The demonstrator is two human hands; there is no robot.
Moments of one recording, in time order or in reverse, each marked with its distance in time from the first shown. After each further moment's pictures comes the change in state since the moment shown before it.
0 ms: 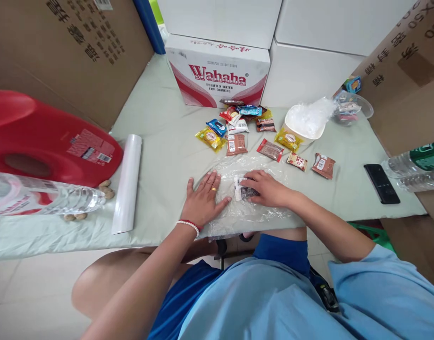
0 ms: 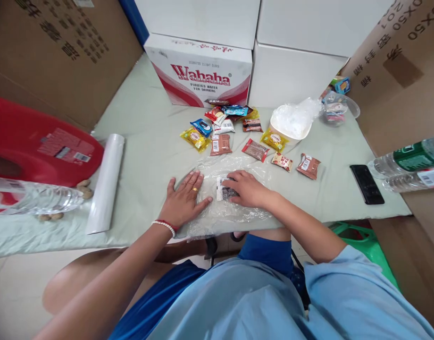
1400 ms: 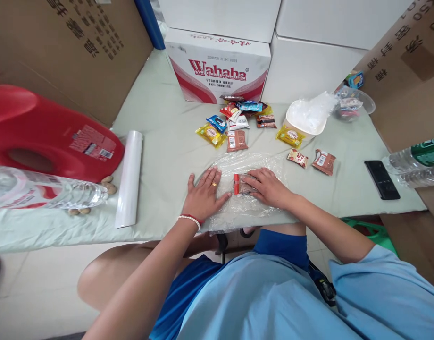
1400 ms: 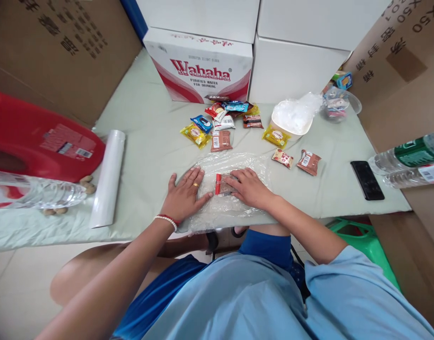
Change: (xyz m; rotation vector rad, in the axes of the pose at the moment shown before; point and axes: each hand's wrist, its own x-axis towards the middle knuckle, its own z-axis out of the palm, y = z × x) left_hand 0.000 -0.001 0.001 -0.019 0.041 0.004; right_hand -0.021 0.011 0.033 -0.128 0.133 -0.049
